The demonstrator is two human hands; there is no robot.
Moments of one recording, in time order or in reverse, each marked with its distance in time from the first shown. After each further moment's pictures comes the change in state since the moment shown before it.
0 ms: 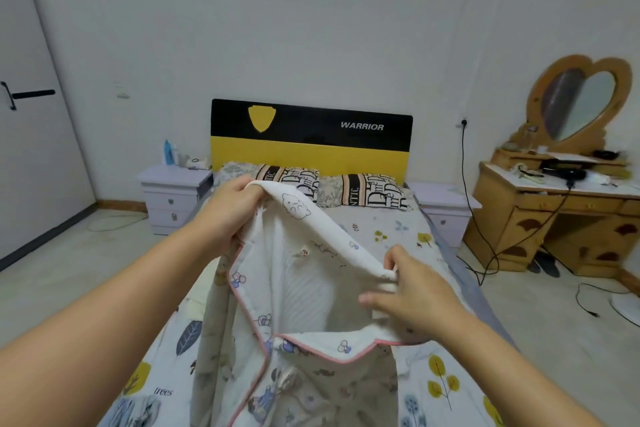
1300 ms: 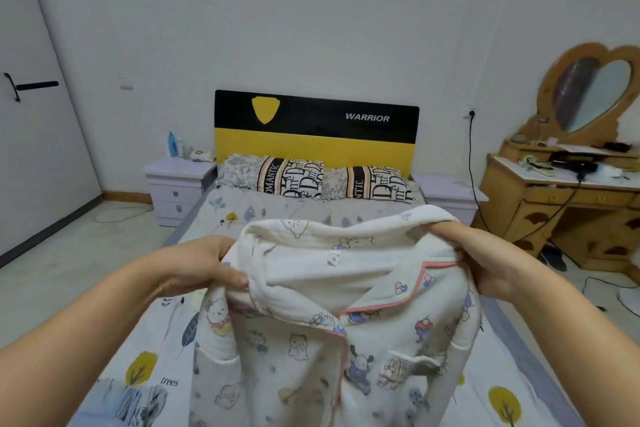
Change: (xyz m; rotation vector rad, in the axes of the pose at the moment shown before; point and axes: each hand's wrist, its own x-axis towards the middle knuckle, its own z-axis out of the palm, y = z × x) left_hand -0.008 -0.070 -0.050 0.030 -0.700 -0.228; right_hand 0.022 0.024 -0.062 0.958 -0.192 0.369
